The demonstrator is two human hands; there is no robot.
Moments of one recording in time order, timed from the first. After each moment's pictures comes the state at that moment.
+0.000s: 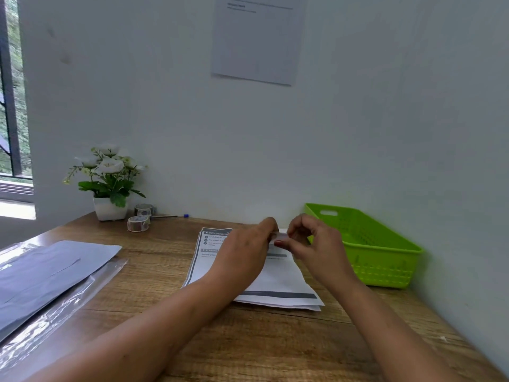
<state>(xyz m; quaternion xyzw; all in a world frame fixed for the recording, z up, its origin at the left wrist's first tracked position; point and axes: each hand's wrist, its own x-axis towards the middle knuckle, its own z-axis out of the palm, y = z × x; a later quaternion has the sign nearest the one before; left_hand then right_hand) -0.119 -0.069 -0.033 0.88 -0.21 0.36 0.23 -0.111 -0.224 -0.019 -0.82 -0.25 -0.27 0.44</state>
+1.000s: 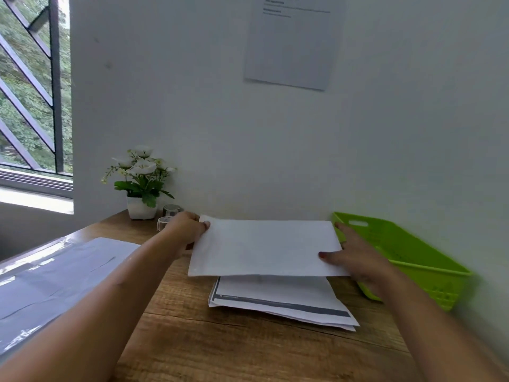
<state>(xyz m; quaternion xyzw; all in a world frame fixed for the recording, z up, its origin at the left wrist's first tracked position) -0.073 0.072 -0.024 0.78 0.18 0.13 0.59 -0.064 -0.237 -0.013 -0.86 -0.05 -0.03 0.51</state>
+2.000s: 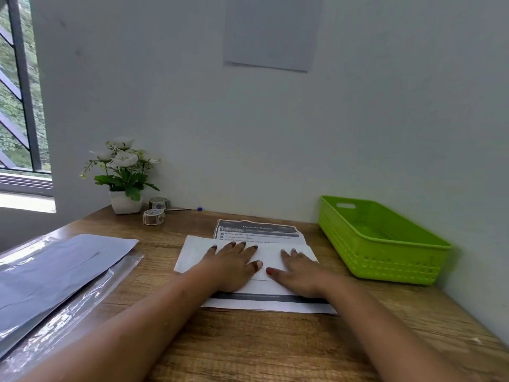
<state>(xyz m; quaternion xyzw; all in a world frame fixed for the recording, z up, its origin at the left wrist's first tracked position) -0.090 -0.018 -0.067 0.99 -0.09 -0.05 0.05 -0.077 -0.189 -0.060 -0.98 -0.15 0.10 0.06</state>
